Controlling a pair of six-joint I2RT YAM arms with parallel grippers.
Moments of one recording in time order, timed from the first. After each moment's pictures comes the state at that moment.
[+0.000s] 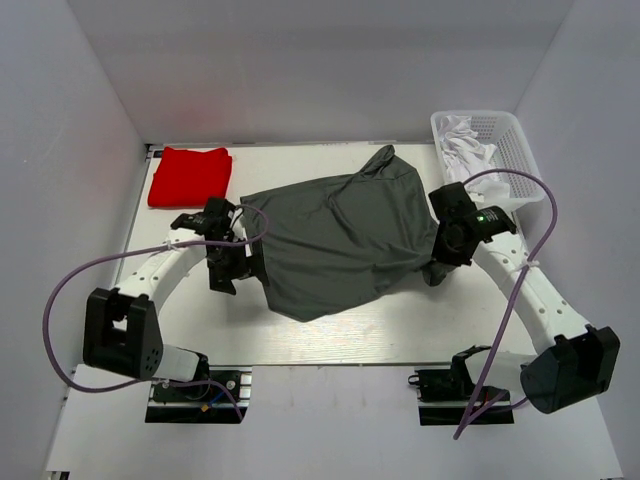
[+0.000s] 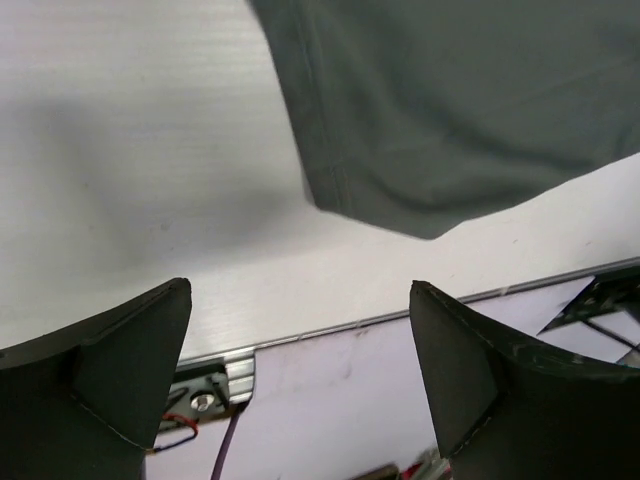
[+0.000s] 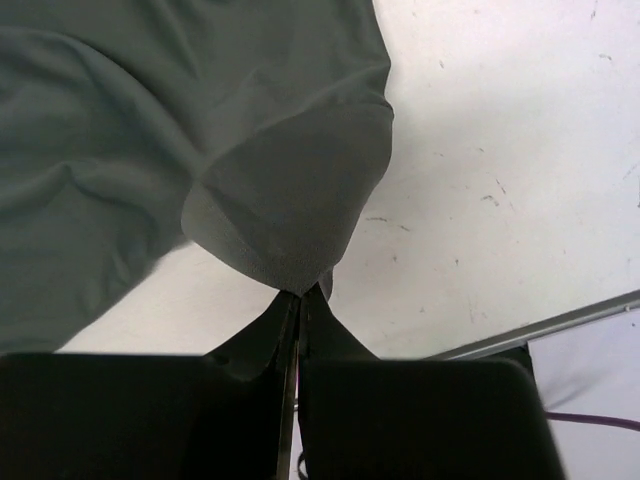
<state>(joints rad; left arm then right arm) -0.26 1.40 0.99 -0.94 0.27 -0.39 0.37 1.22 1.16 -1.11 0.33 0.57</state>
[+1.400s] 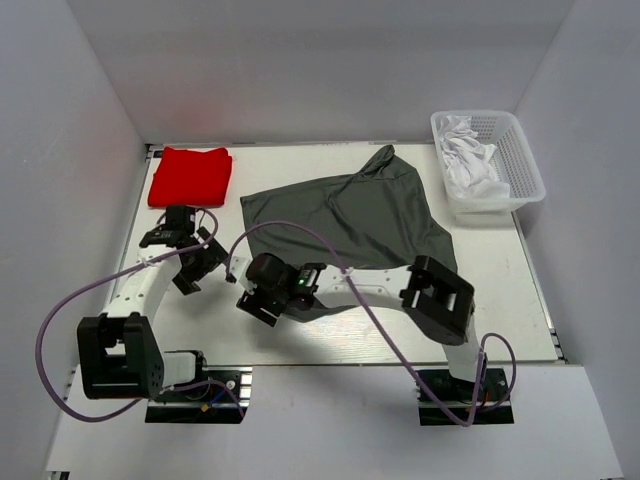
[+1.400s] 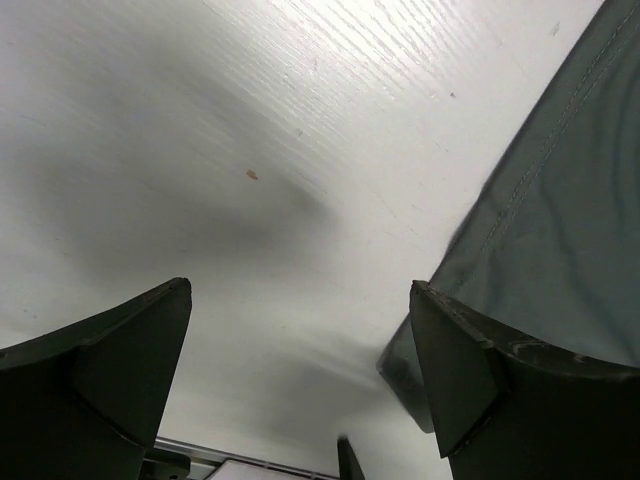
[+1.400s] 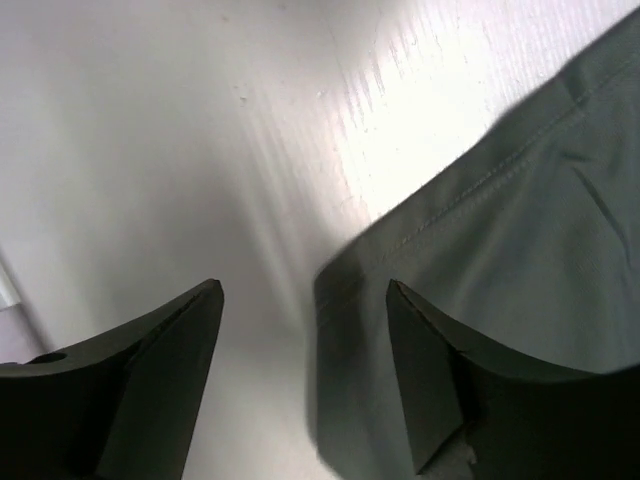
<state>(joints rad) 0.00 1.28 0.85 -0.77 -0.05 -0.70 1.25 1.95 1.40 -0.30 0.01 -0.04</state>
